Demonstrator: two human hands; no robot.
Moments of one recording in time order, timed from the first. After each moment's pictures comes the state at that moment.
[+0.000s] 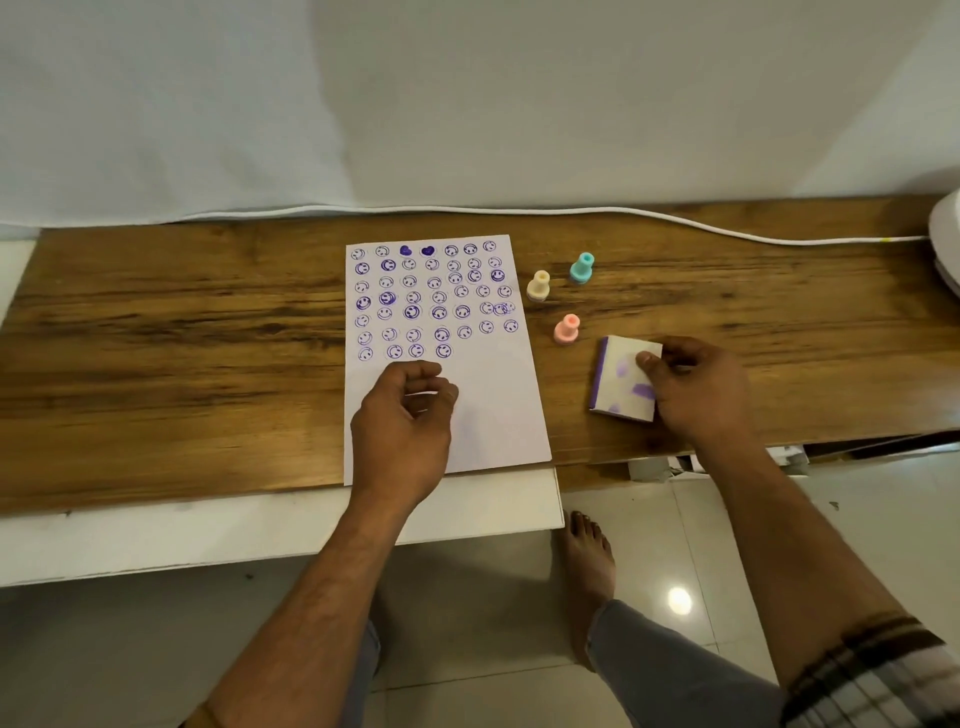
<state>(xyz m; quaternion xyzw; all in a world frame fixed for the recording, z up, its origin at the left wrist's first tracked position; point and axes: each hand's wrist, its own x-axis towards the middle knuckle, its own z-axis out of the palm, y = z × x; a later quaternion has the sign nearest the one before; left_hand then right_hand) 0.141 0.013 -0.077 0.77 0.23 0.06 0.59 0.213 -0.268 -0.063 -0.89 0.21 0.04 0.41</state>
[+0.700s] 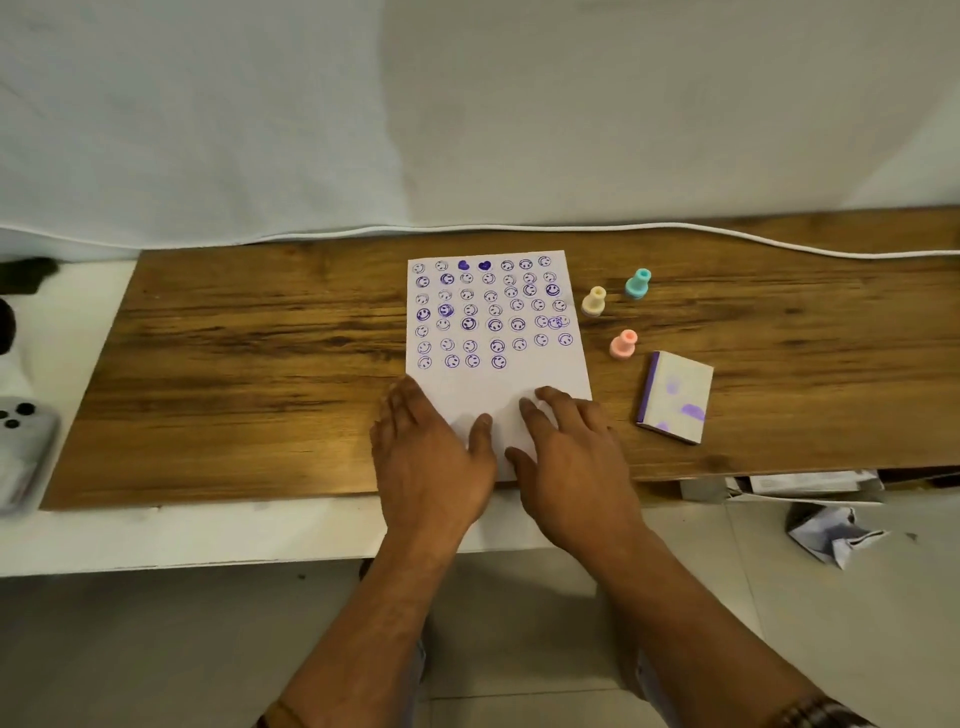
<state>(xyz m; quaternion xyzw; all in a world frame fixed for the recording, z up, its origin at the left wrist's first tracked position) 0.124 0.030 -0.066 0.93 0.25 -0.02 0.26 0.138 -0.114 -0.076 -0.98 -0.13 0.03 0.15</state>
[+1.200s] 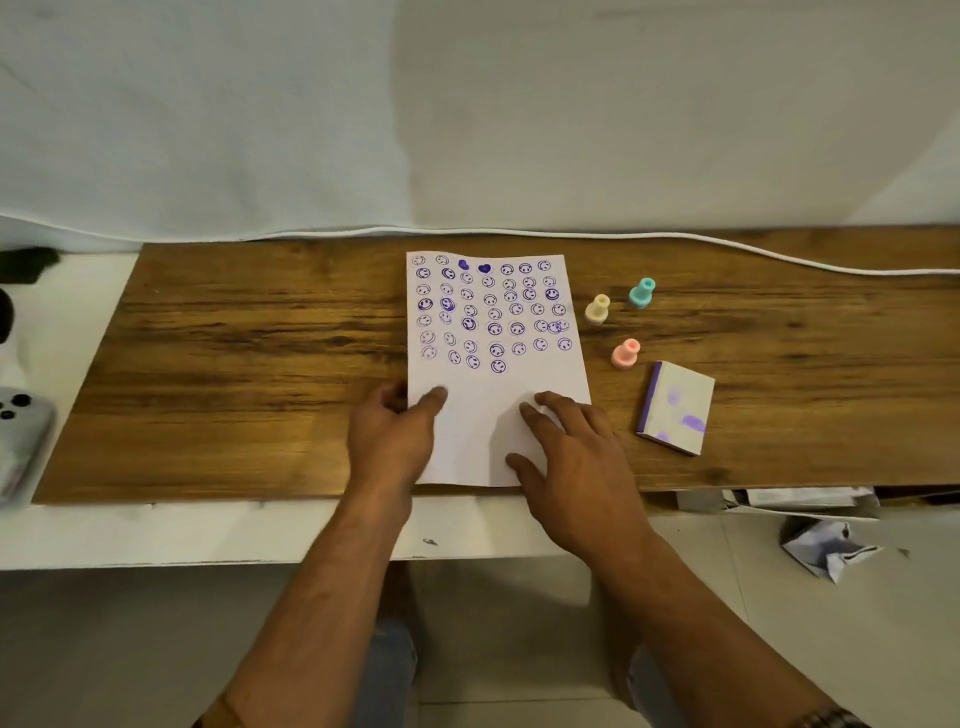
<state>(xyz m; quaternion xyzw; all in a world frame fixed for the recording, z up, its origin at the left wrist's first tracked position) 0.148 0.066 -0.060 0.66 0.41 0.02 0.63 0.146 -0.123 -0.089 -0.98 -0.12 0.05 0.17</state>
